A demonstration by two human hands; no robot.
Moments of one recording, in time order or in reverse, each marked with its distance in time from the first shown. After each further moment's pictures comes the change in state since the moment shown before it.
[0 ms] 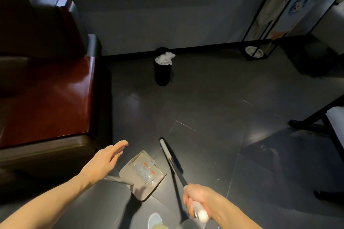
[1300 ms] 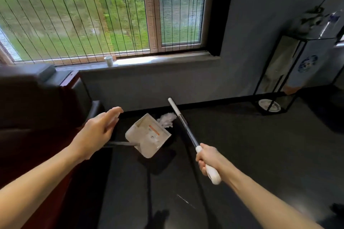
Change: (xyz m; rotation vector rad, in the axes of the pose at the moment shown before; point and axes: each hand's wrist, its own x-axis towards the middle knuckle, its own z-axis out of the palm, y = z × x) left_hand 0.227 0.250 -0.183 0.110 0.691 0.450; right_hand -0.060 -0.393 -0.162 -0.111 0.043 -0.705
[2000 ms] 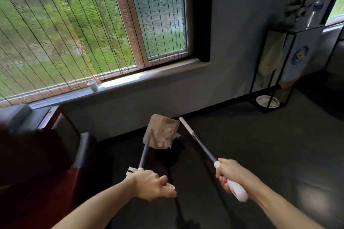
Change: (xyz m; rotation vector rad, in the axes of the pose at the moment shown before) left_hand 0.100 -0.023 0.147 0.721 -1.153 0.850; right_hand 0.072 -0.054 -0.040 0.056 0.109 0.109
